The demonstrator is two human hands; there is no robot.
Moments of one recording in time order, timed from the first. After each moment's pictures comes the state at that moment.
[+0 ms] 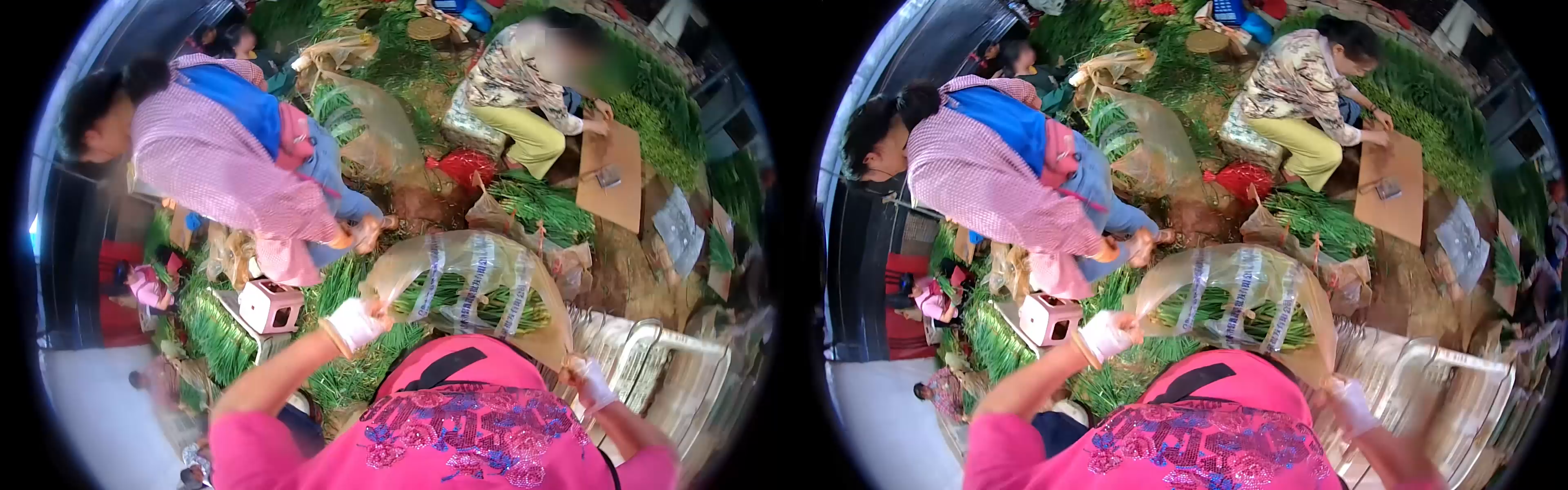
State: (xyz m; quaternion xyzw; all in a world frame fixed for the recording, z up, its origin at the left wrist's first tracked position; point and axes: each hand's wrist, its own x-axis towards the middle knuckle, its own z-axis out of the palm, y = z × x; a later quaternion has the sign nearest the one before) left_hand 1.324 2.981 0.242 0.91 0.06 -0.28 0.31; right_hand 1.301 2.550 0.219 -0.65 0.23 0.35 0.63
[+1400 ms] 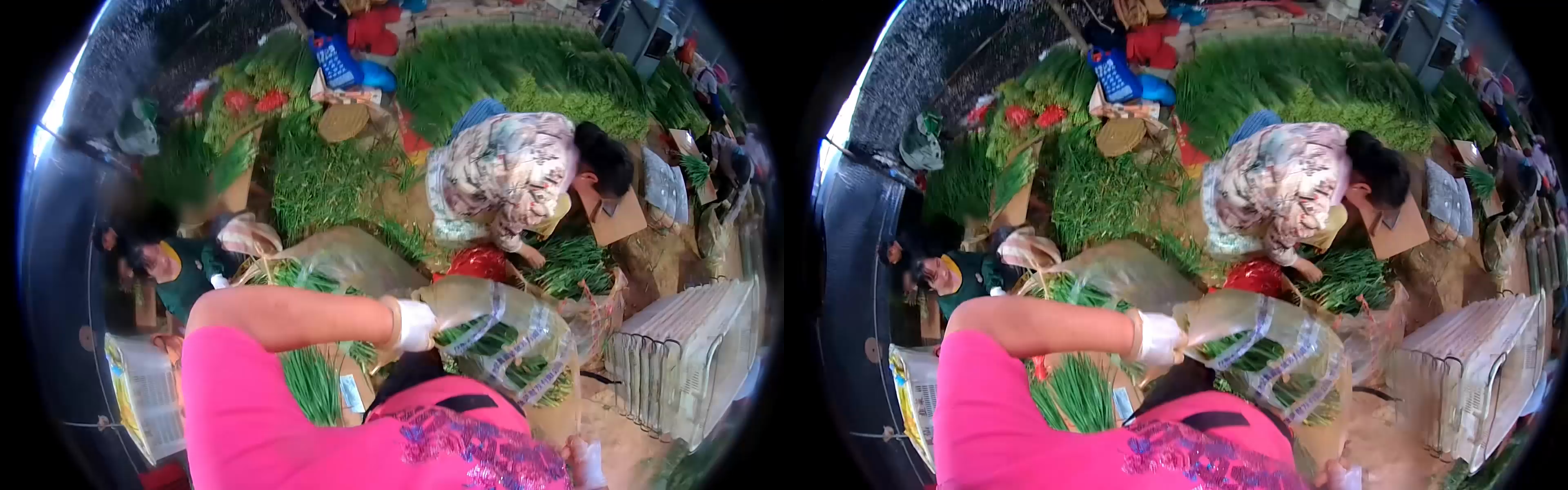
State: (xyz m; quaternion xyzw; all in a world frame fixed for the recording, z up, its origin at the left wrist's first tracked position) left_hand 1.979 3.181 0.258 0.70 -0.53 -0.47 -0.06; right_hand 1.590 2.974 0.270 -0.66 0.51 0.15 0.53
